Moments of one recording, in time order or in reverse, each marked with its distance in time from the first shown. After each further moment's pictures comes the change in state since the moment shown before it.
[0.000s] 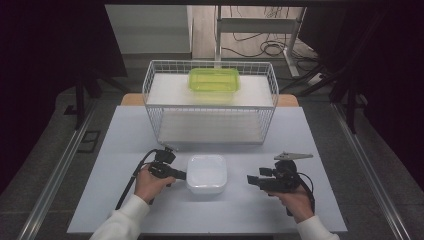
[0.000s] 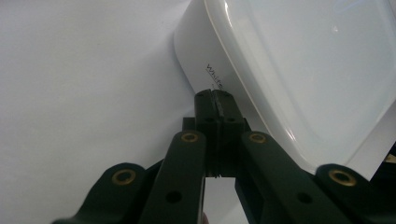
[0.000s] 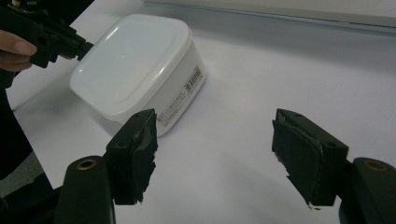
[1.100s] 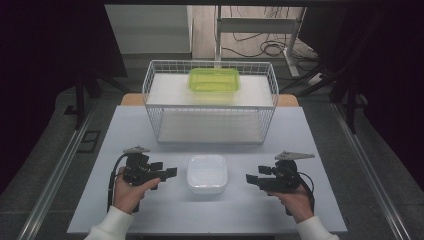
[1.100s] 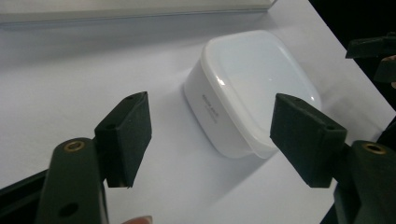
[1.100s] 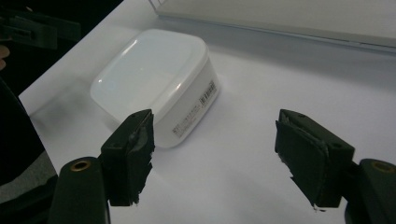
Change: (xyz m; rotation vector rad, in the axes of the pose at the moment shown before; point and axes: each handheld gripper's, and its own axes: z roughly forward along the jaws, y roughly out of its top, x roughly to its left) left arm -0.004 -0.042 -0.067 -0.357 -0.003 -0.033; right arm 0.007 0.004 -0.005 -0.047 0.033 -0.013
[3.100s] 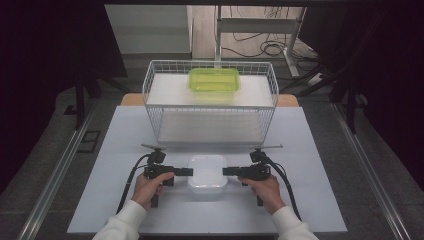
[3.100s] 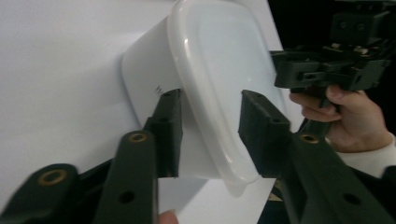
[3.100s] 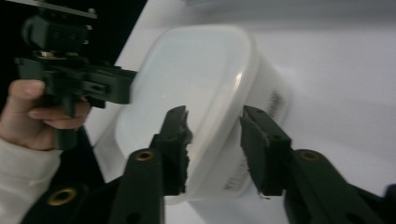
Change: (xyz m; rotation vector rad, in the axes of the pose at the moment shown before) left arm 0.024 0.001 0.068 0.151 -0.307 -0.259; right arm -0.006 0.013 0.084 0.117 0.231 0.308
